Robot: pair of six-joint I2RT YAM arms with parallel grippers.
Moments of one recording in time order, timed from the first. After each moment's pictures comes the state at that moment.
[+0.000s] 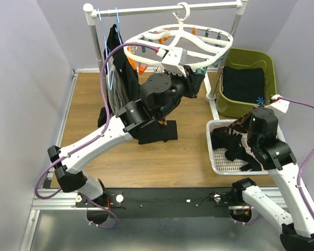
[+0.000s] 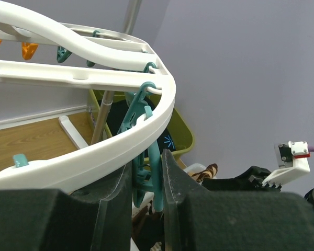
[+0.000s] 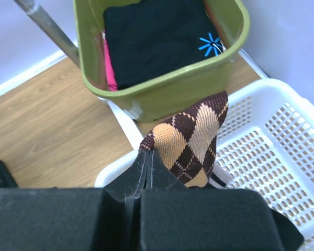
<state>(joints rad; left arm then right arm) -1.06 1.52 1.76 -0.12 -0.38 -0.37 0.33 0.74 0.96 -0.61 0.67 0.49</state>
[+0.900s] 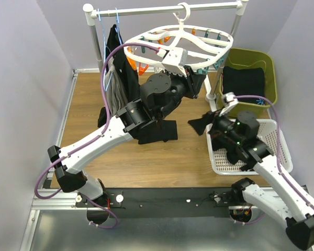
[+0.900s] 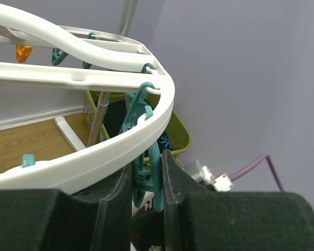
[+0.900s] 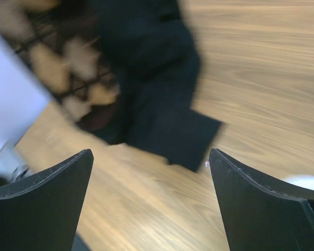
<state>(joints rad) -1.06 1.52 1.76 -0.11 -0.37 -0.37 0.39 0.78 0.74 -0.14 -0.25 0.36</state>
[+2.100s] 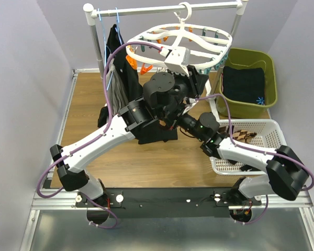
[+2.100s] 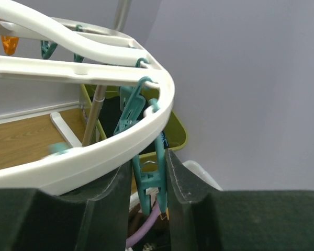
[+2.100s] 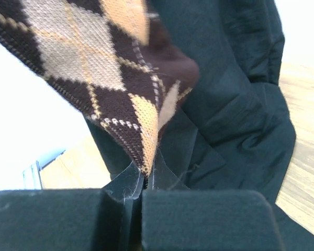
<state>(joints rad) -1.07 1.54 1.80 -0.15 -0.37 -0.39 0.80 1.38 0.71 0.80 -0.11 0.36</state>
